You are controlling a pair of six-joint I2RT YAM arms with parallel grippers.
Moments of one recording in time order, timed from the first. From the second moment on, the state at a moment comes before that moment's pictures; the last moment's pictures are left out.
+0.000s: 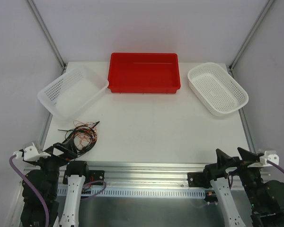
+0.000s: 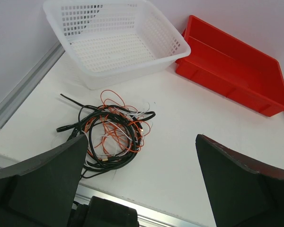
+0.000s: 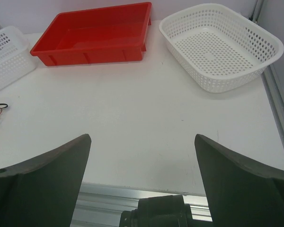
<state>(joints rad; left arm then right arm) 0.02 0.00 1.04 -1.17 -0.19 -0.36 0.21 0.01 1.12 -1.21 0.06 0.17</state>
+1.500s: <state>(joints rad) 0.02 0.78 0.59 -0.75 -0.19 -0.72 0.19 0.18 0.91 -1.16 -0.35 0.26</state>
